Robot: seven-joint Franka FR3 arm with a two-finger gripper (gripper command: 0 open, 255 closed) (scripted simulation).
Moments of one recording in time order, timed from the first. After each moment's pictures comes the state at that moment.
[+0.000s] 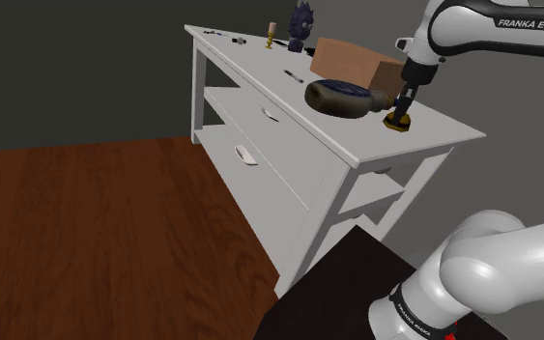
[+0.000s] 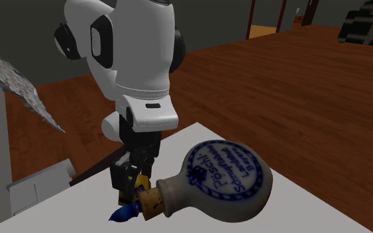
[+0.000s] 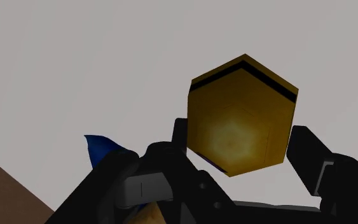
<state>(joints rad) -0.09 -0.64 -0.33 -2.28 -0.42 1.73 -0.59</state>
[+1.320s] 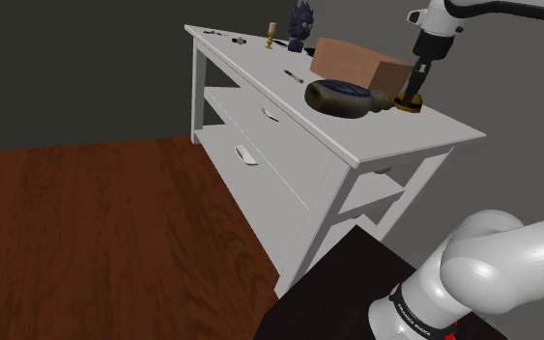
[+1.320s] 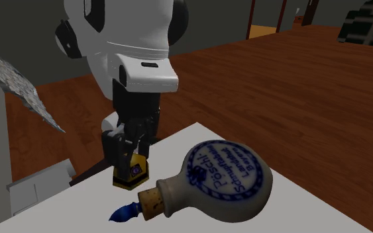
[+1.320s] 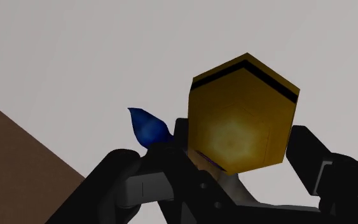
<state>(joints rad) -0.08 -0.60 -0.31 -2.10 -0.39 1.59 -0.63</state>
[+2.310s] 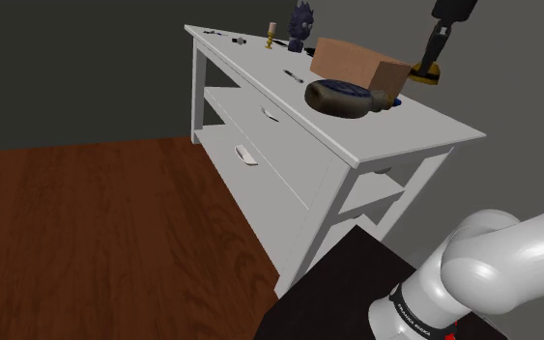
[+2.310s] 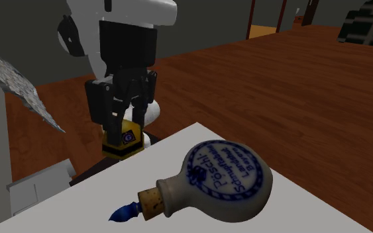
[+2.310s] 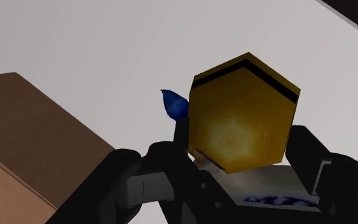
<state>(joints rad) -0.07 -0.52 -0.29 -1.83 -0.37 1.41 -0.68</state>
